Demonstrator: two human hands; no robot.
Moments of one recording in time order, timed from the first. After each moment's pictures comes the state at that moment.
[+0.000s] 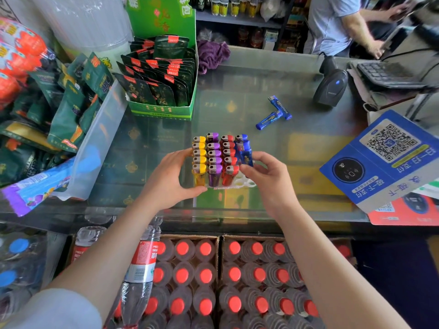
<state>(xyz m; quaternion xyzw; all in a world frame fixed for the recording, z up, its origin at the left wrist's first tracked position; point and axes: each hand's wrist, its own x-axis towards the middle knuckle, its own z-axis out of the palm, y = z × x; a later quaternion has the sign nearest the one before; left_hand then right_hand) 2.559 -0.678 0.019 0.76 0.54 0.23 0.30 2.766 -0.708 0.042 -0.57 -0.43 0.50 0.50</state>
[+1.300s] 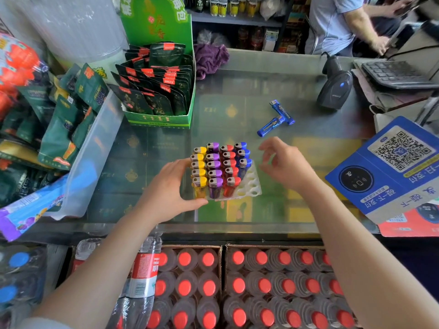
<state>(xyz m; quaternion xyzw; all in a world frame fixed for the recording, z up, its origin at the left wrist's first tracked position) 2.561 -0.673 0.031 0.77 0.55 0.16 0.28 2.825 -0.650 0.040 -0.66 -0.69 0.24 0.20</state>
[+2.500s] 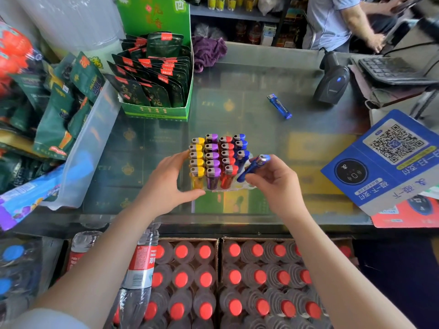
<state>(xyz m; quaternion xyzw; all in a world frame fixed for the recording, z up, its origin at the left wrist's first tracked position) 2.561 -0.675 0.024 0.76 0.54 0.20 0.31 2.788 -0.710 0.033 -0.61 -0.54 0.38 0.44</state>
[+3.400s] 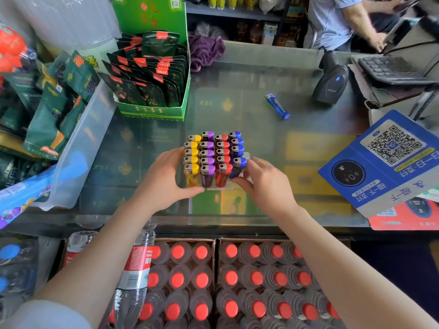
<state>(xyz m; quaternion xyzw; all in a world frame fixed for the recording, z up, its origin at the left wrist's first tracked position) 2.570 -0.669 0.028 0.75 0.55 0.19 0.29 2.789 -0.695 0.019 -0.59 -0.77 0.03 0.24</state>
